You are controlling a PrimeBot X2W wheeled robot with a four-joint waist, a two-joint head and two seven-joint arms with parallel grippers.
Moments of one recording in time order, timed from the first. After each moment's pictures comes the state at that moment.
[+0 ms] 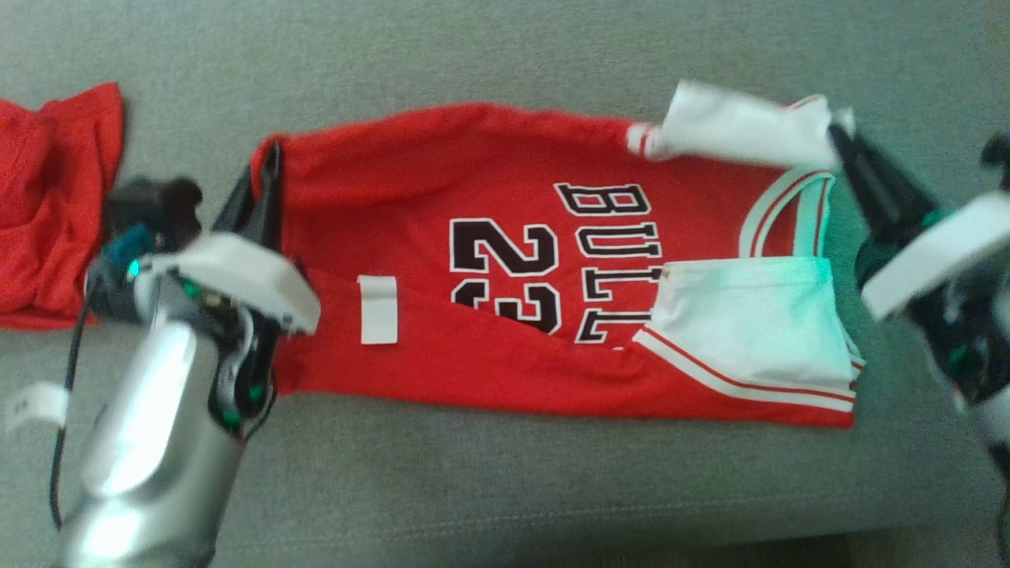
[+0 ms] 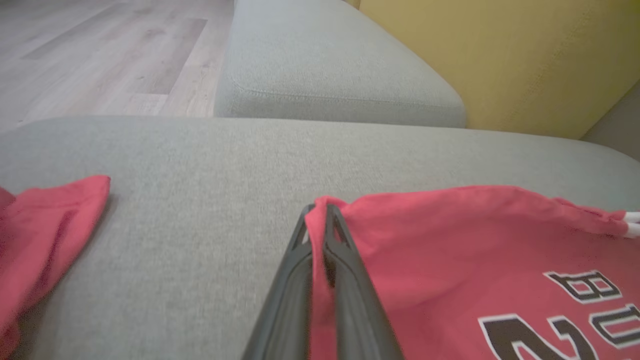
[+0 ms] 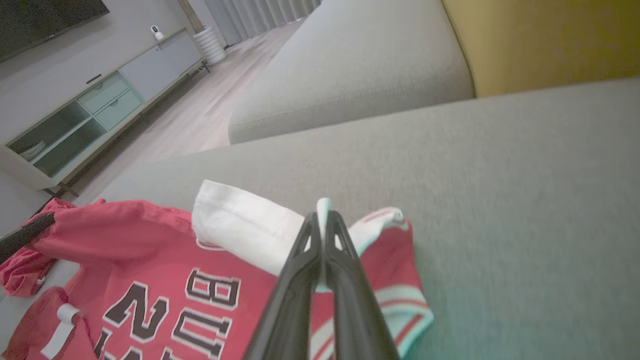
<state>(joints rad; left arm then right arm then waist) -0.48 0.23 -0.34 0.33 -0.46 0.09 -0.06 -0.53 -0.60 0.54 0.29 0.97 0.13 0.02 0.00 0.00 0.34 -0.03</state>
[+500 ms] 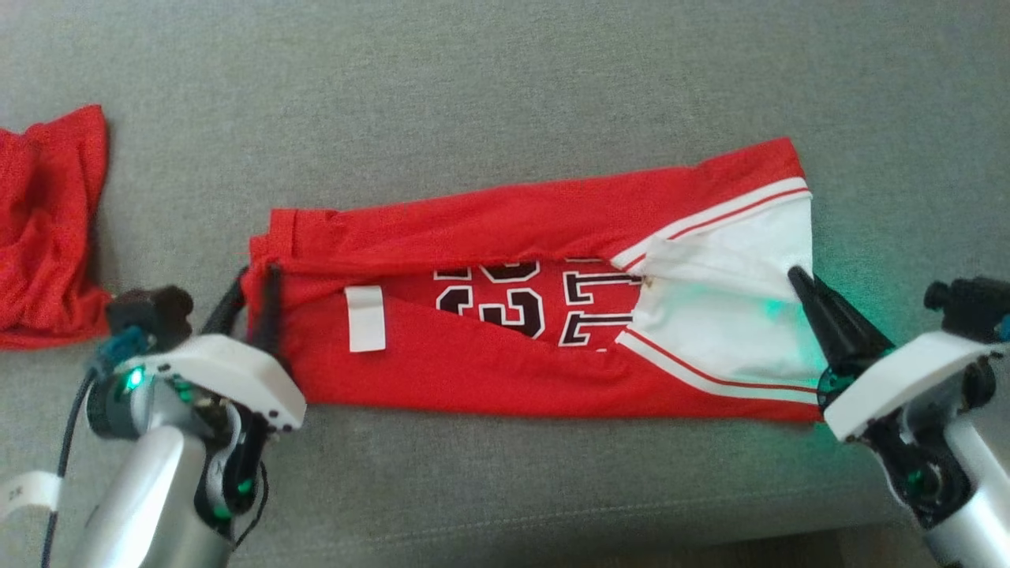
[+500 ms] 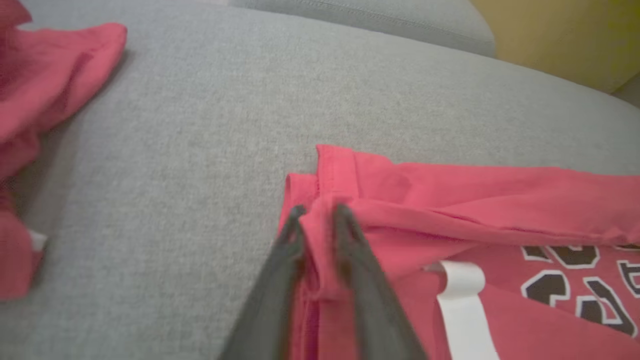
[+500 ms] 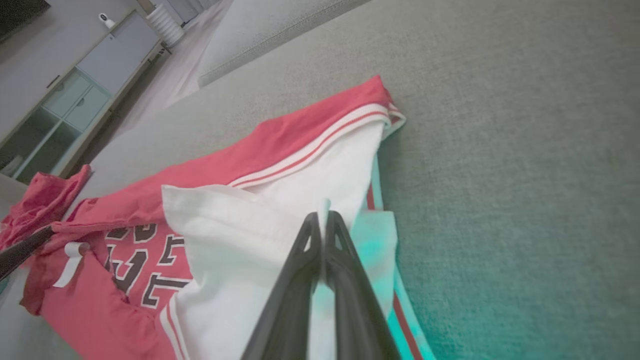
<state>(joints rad) -0.24 0.27 -0.31 0.23 -0.54 0.14 0.01 -0.22 -0.46 0.38 0.23 0.88 0.13 0.06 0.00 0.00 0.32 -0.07</state>
